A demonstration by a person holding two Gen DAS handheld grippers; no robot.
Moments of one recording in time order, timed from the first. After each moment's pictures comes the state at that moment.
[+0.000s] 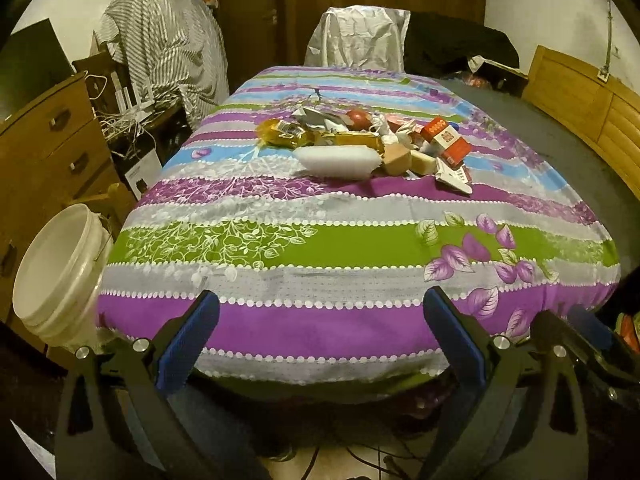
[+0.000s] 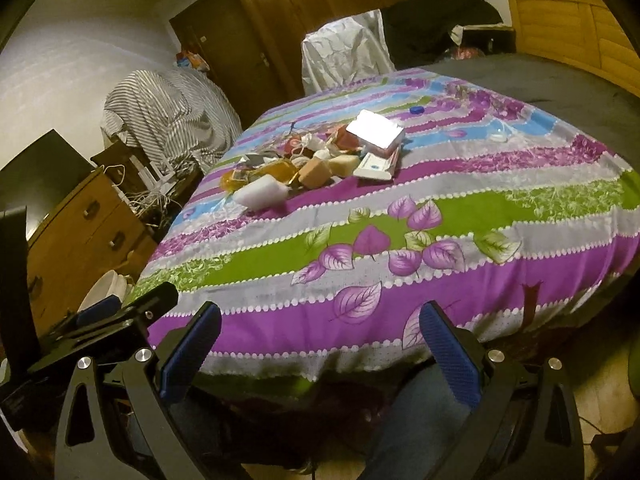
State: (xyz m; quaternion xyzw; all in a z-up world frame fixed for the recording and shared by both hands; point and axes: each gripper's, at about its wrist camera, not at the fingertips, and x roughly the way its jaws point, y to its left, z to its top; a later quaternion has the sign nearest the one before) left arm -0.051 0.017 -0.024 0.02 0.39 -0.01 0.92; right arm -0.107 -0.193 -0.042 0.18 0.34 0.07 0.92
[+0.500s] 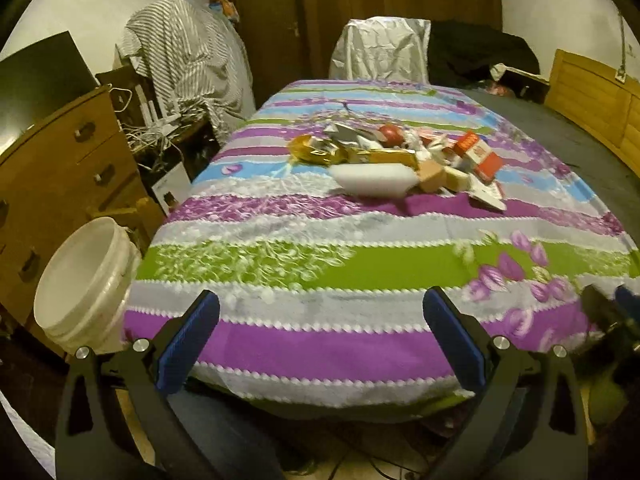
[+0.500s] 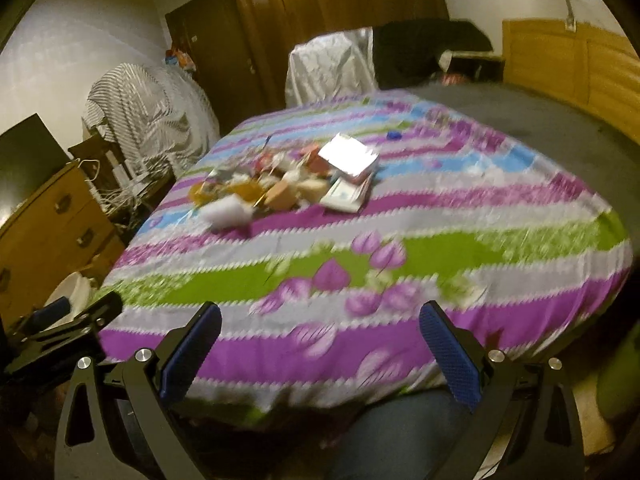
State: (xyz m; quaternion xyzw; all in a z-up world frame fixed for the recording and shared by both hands) left arm -0.036 0.031 -0.021 0.04 0.36 0.04 0.93; right arm -0.086 -0.206 -0.030 0.12 0.32 0.01 0.94
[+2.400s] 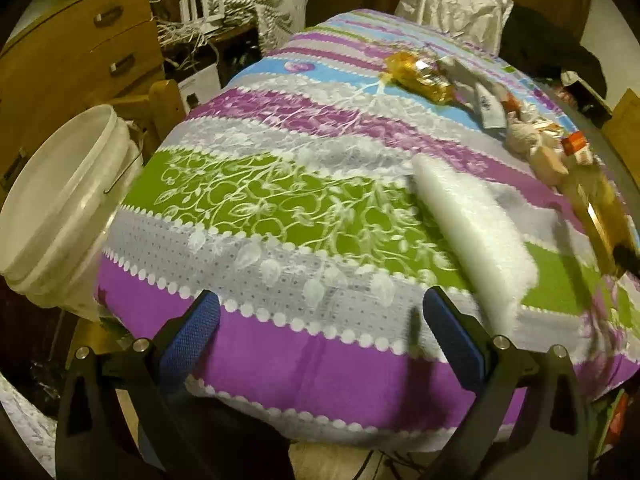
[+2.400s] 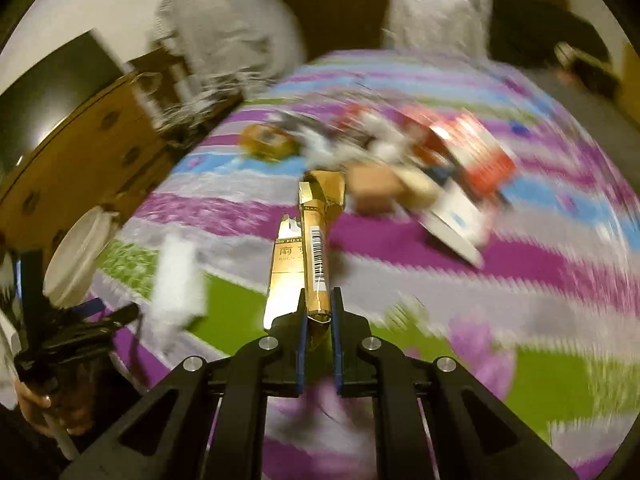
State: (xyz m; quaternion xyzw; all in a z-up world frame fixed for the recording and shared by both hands) left arm 0.028 0.127 -0.092 -0.08 0.47 0.09 0.88; right arm 0.085 -0.160 -0.058 0.05 0.43 0.17 0.89
